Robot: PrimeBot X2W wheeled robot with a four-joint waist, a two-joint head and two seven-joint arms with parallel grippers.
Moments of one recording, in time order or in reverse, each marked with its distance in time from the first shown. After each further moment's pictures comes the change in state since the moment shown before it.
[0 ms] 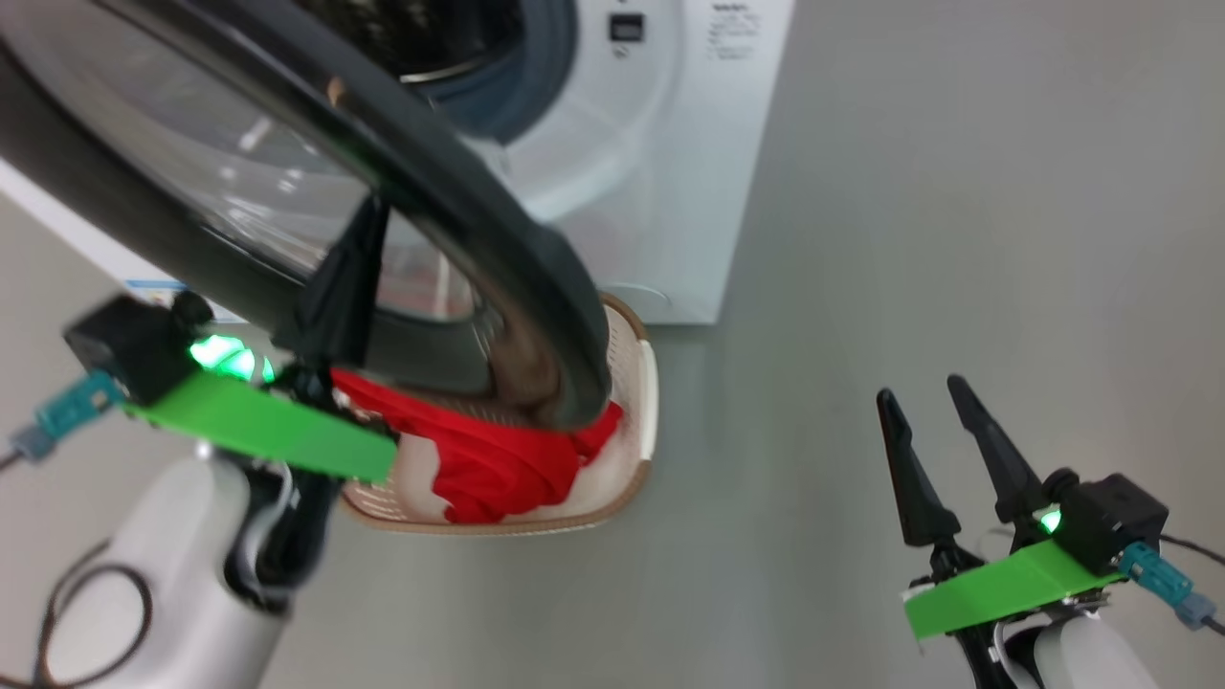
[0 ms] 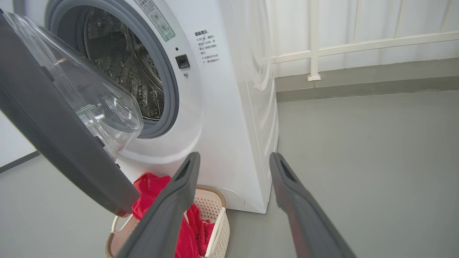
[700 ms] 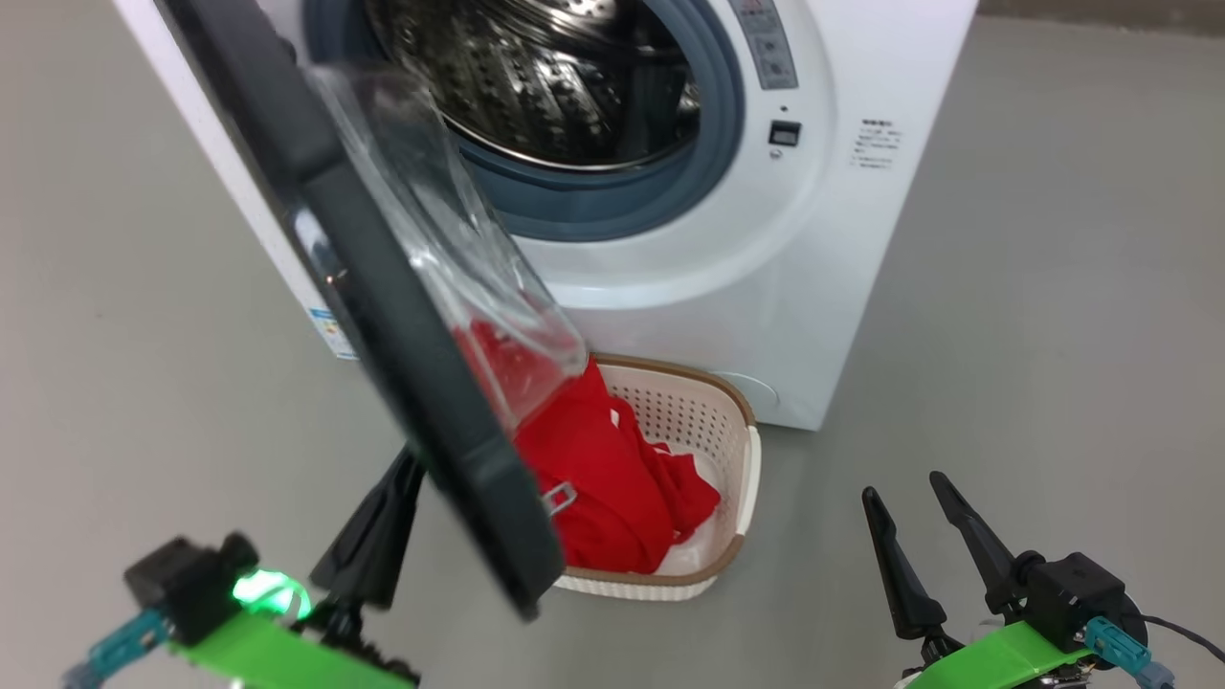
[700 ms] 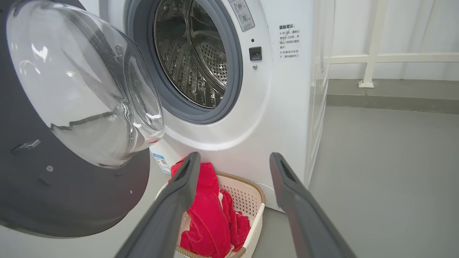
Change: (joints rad) left arm 0.452 0.054 0.022 -0.226 0.010 0.000 0.000; right arm 0.116 0.002 0.017 0.047 -0.057 0.000 0.000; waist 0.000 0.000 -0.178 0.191
